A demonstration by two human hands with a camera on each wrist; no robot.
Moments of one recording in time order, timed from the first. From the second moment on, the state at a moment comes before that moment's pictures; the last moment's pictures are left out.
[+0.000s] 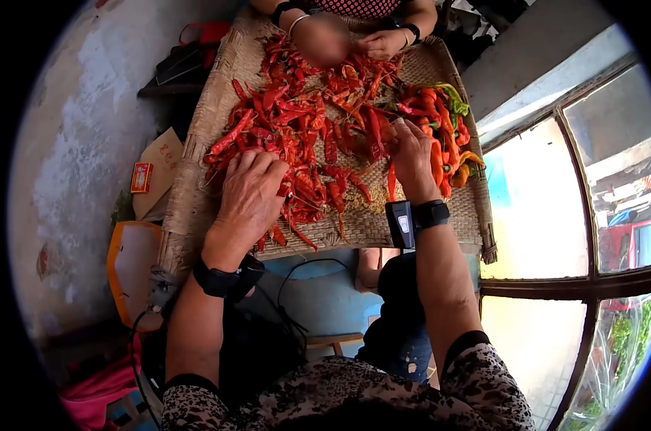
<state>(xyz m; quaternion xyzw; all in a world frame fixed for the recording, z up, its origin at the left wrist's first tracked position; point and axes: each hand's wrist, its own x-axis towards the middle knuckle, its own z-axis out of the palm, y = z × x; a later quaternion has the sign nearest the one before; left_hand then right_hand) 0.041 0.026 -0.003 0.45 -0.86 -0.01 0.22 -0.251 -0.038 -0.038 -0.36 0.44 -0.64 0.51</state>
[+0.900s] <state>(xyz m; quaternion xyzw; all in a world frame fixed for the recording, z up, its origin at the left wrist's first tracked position) 0.040 0.029 -0.007 0.45 -0.86 -0.02 0.23 -0.258 -0.043 -0.027 -0.61 0.61 -0.50 0.07</state>
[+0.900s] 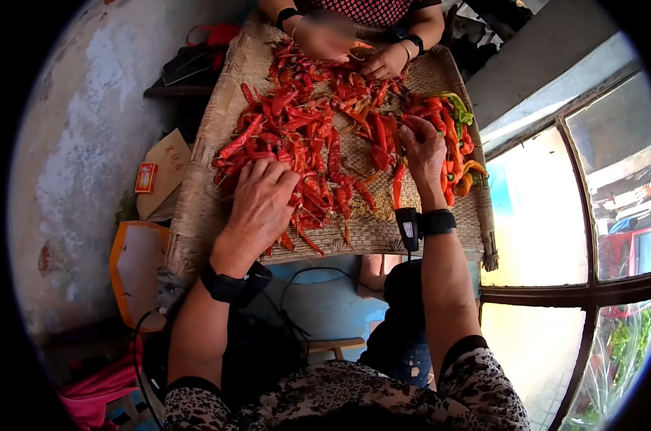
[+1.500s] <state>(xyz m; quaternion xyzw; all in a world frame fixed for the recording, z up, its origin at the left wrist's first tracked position) 0.037 0.031 -0.006 0.44 -0.87 -0.02 0.21 -0.228 -0.029 -0.027 -0.75 0.54 -0.35 0.15</state>
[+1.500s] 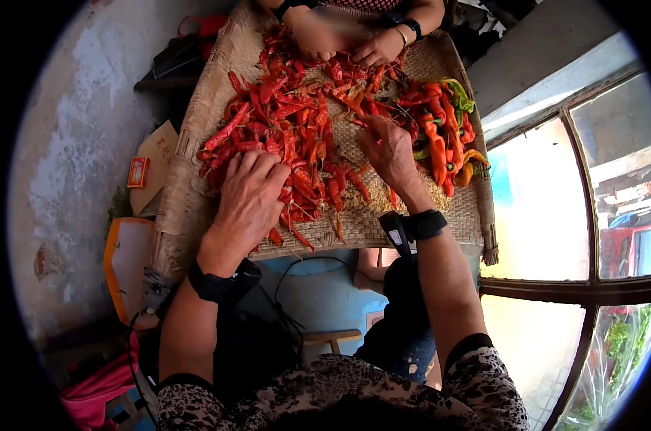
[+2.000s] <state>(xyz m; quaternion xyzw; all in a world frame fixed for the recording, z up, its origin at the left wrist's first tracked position) 0.046 0.029 0.000 0.43 -0.86 -0.03 0.27 -0.165 -0.041 -0.030 -0.69 0.59 -0.31 0.28</state>
